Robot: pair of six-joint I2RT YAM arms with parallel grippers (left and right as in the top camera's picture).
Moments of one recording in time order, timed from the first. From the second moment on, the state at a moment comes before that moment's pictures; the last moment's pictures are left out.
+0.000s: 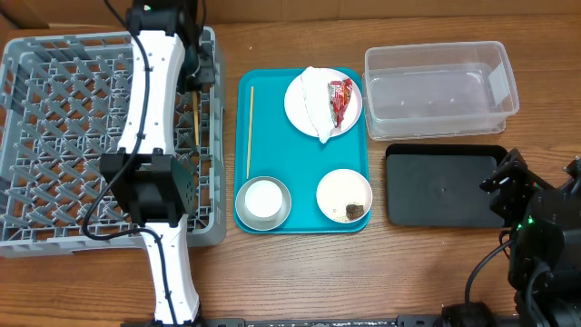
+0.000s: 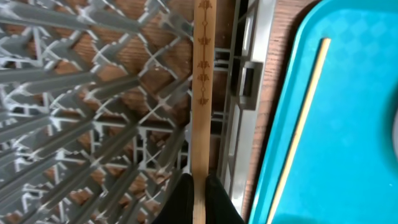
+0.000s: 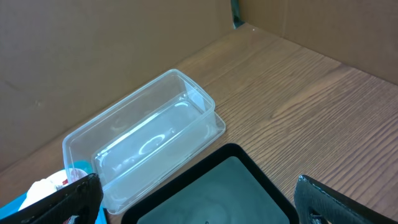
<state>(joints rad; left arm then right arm) -0.05 2.35 2.44 -1.49 -0.11 -0.18 0.14 0.66 1.03 -0.90 0.54 0.57</state>
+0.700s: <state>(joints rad) -0.02 2.35 2.33 -1.35 -0.08 -0.14 0.14 0.66 1.03 -0.90 0.54 0.57</state>
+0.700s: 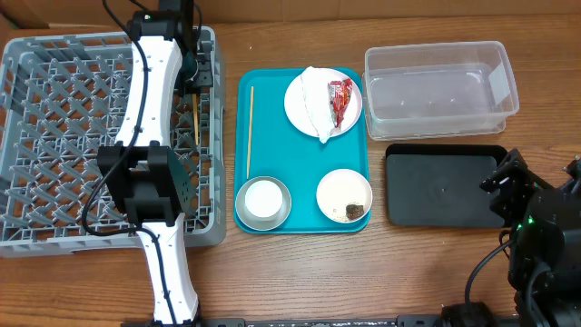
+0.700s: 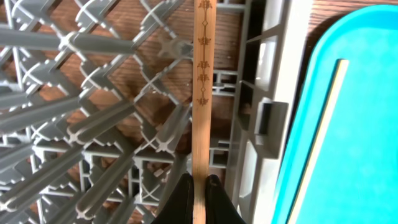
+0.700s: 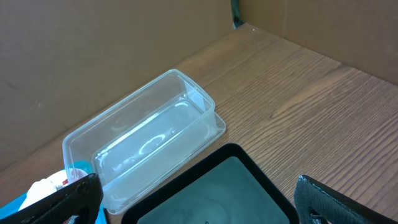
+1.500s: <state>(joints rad) -0.12 2.32 2.60 -1.55 0.33 -0.12 0.14 0.66 1.03 -0.90 0.54 0.57</state>
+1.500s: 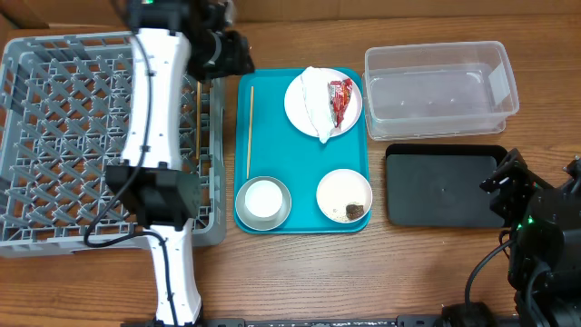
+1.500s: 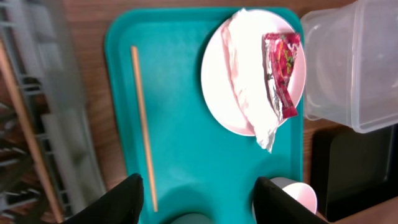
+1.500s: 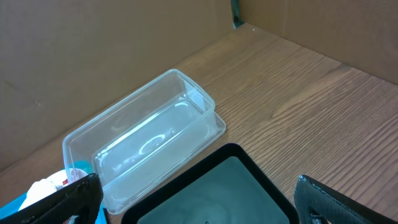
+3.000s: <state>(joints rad) -0.25 2.34 1.89 -1.02 -0.04 -0.21 0.14 0.66 1.03 -0.90 0.54 0.57</state>
